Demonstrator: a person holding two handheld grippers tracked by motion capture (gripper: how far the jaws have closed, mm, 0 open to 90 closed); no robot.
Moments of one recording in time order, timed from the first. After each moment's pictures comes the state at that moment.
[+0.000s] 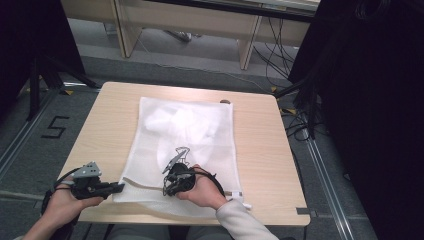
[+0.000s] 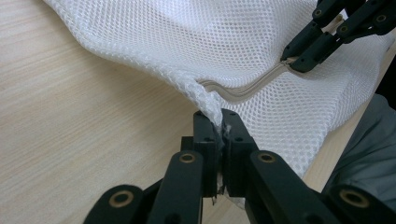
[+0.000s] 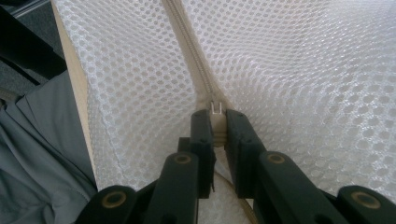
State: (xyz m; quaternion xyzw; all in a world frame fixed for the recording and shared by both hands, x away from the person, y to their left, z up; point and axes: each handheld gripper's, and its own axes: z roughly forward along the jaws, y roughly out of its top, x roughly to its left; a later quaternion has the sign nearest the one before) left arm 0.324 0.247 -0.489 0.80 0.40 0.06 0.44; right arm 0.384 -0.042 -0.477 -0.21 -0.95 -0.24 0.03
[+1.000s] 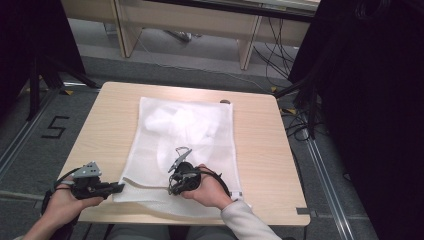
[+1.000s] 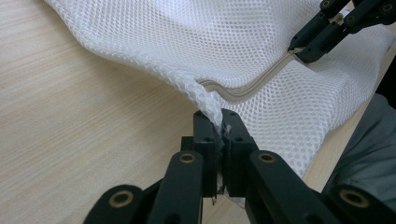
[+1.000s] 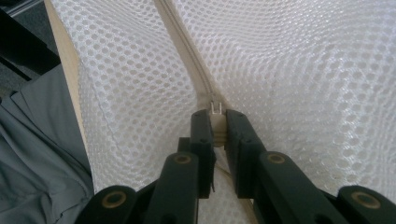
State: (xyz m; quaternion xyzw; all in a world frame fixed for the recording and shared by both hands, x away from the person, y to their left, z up) left arm 0.323 0.247 -0.490 0.80 0.40 0.07 0.45; right arm 0.385 -0.056 -0.475 -0.22 -0.95 -0.24 0.03
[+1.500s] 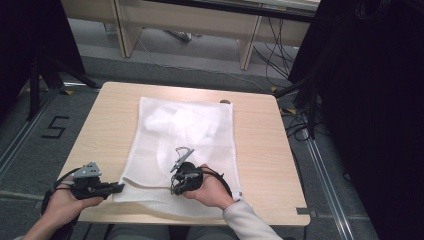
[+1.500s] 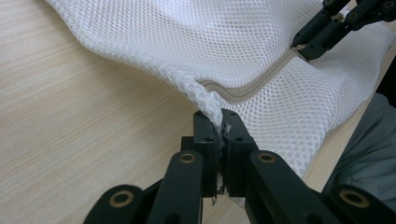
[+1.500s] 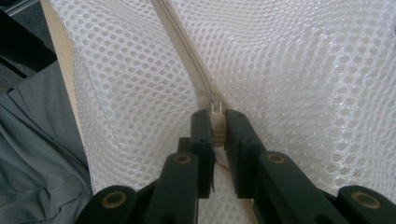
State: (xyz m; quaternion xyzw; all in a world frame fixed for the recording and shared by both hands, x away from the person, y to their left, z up) left arm 0.323 0.247 -0.490 0.80 0.40 0.07 0.45; right arm 0.386 -0.062 -0.474 -0.22 -0.95 -0.24 0.03
